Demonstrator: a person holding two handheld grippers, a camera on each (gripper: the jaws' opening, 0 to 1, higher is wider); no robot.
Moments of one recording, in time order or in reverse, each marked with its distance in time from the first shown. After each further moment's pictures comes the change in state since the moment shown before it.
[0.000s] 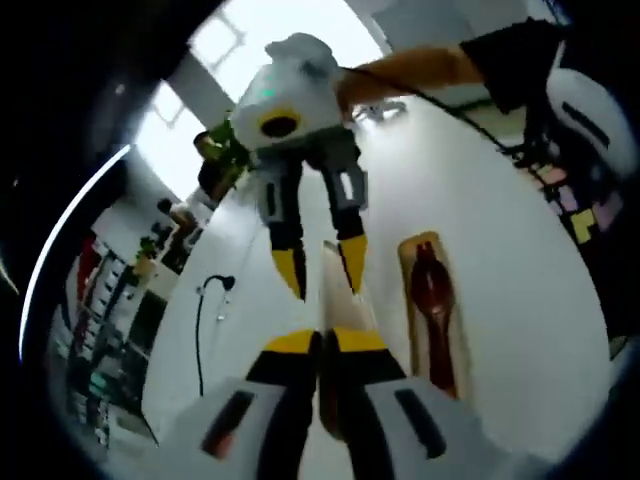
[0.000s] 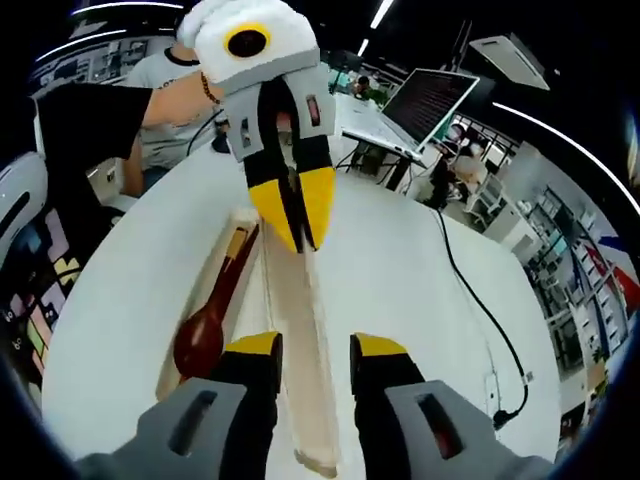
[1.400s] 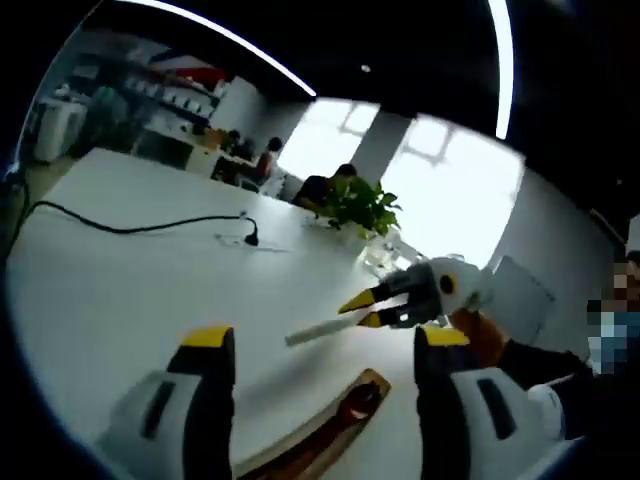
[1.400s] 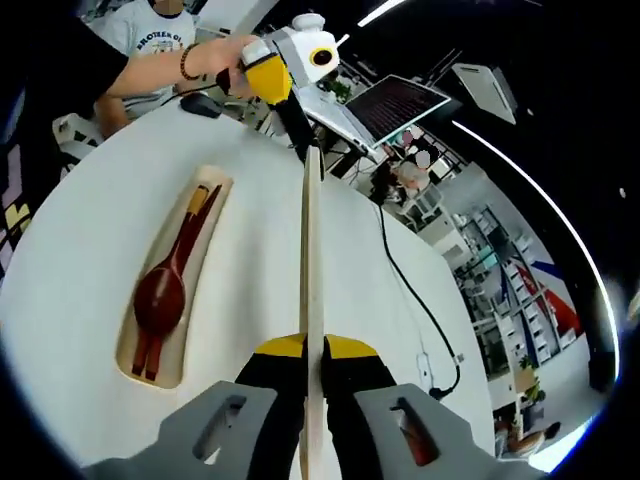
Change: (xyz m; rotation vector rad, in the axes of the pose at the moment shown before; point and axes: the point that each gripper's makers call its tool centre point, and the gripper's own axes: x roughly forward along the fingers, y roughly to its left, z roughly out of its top) left arm -0.041 0.045 -0.029 -1.349 -0.522 0.045; right arm -0.031 -0.018 -0.023 -0.126 0.063 -0.390
